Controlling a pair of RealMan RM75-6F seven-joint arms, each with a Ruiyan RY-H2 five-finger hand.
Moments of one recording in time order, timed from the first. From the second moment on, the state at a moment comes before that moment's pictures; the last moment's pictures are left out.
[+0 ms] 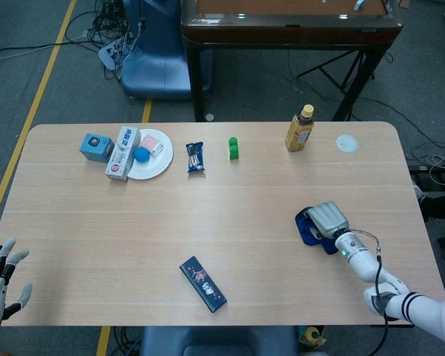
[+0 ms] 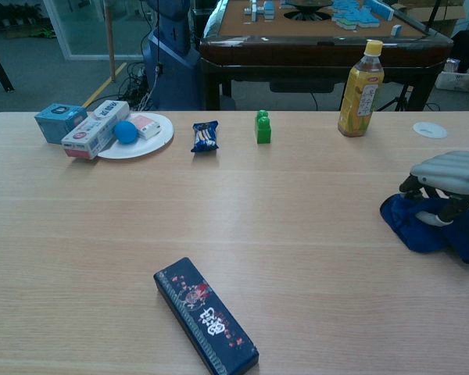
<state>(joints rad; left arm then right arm) 0.05 -1.16 -0.01 -1.60 1.55 1.61 0.07 0.67 -1.51 0.00 -1.09 -1.28 0.71 -0.20</state>
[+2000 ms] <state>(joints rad) 0.06 -1.16 0.00 -1.58 1.55 1.62 0.02 0.70 -1.53 -0.01 -1.20 -1.37 0.70 -0.26</state>
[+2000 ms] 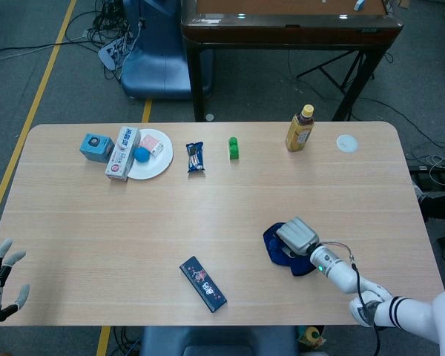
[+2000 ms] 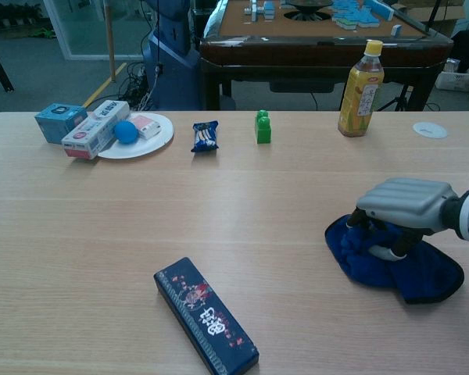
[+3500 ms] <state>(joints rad) 0.06 -1.15 0.00 -1.59 1.56 1.63 0.03 0.81 -1.43 0.19 -1.45 -1.15 0.83 -0.34</state>
